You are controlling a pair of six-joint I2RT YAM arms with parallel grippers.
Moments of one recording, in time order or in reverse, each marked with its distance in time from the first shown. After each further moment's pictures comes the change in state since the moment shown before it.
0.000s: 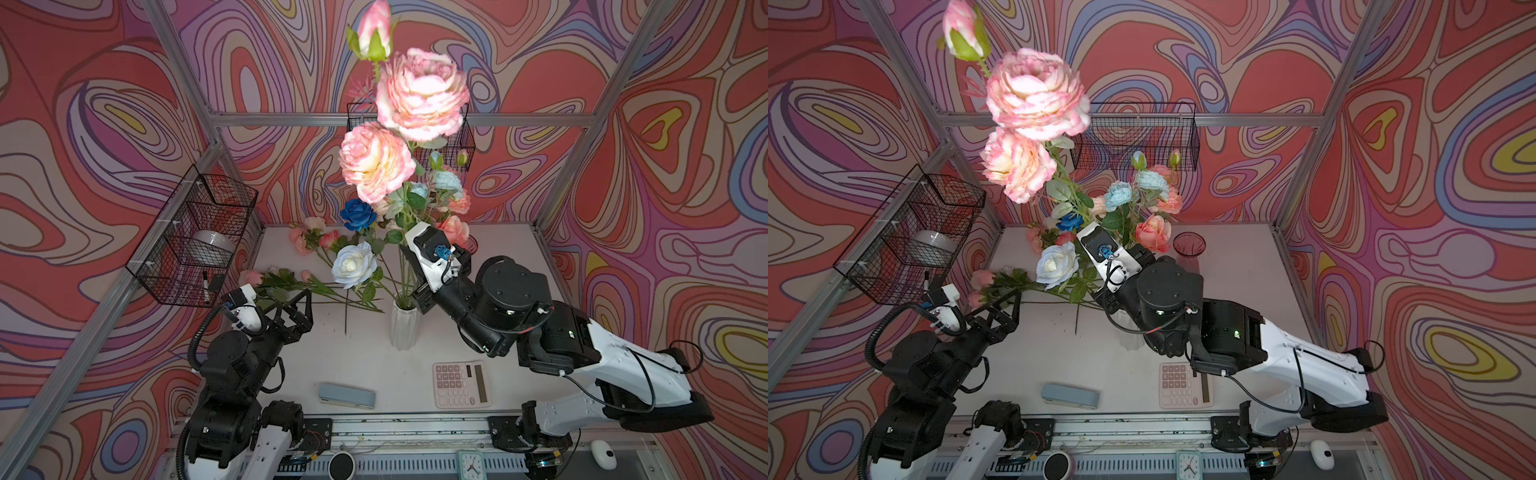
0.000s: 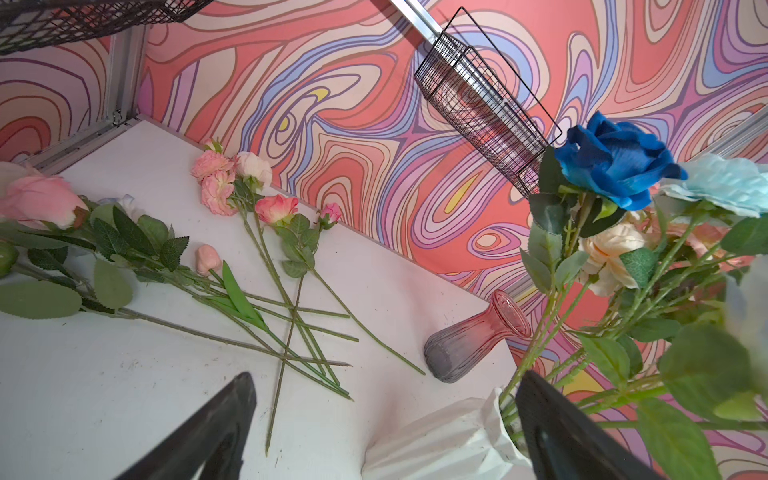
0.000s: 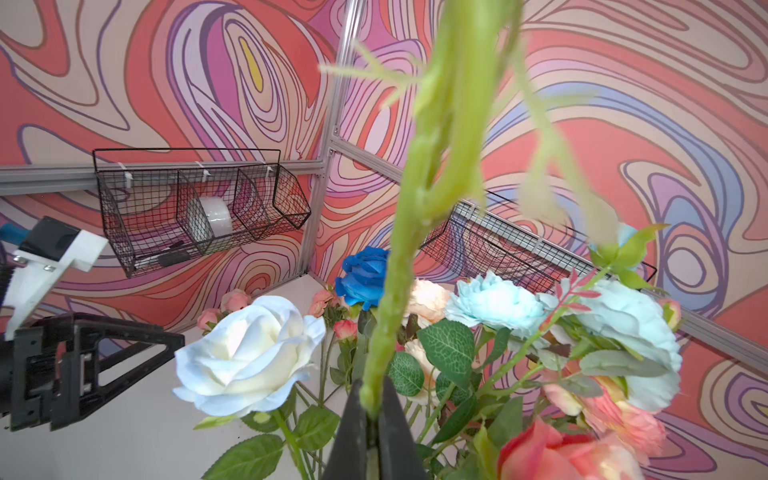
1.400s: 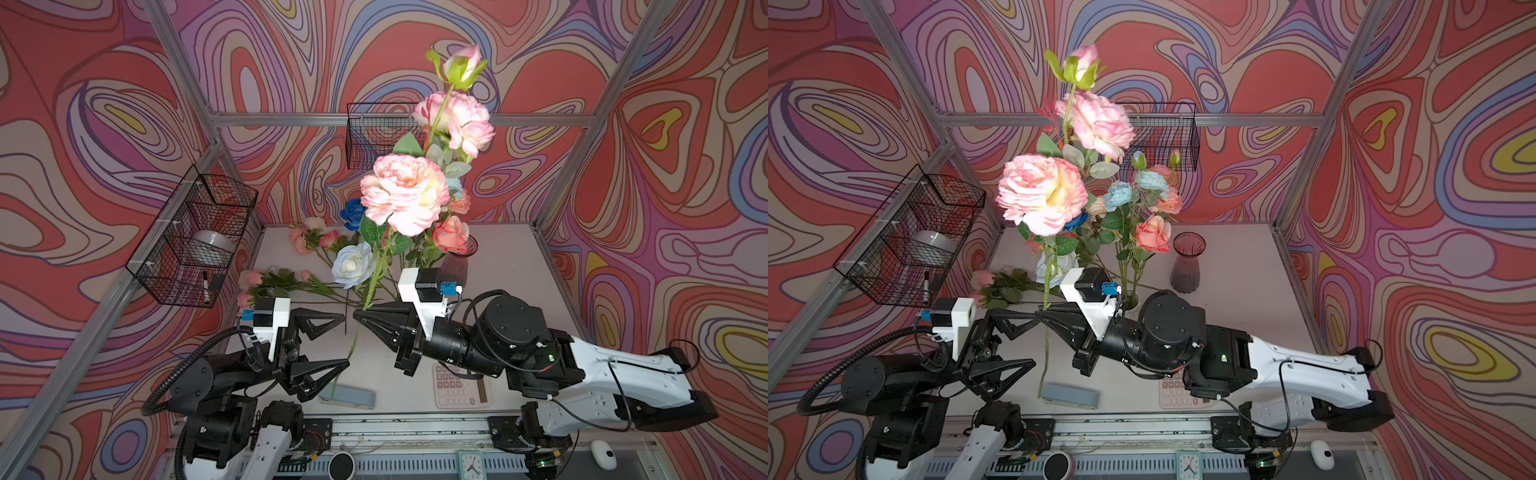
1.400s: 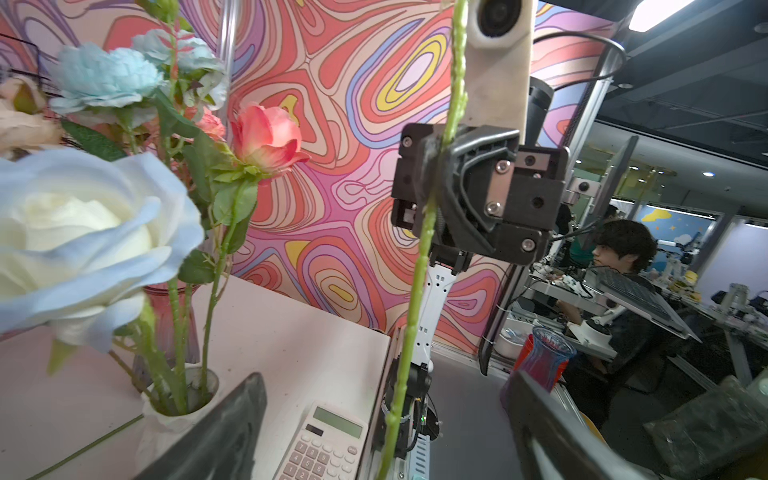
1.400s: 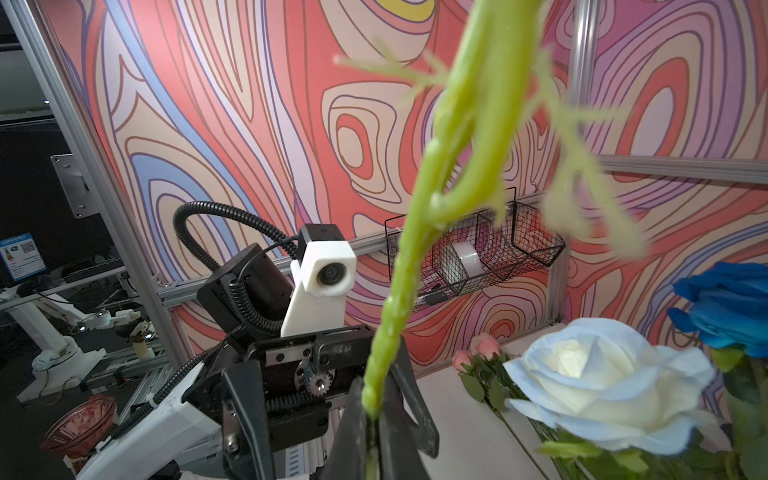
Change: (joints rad) left arm 0.000 0.016 0.041 0.525 1.042 -0.022; right arm 0.110 -0.113 -0.283 0.306 -0.523 0.372
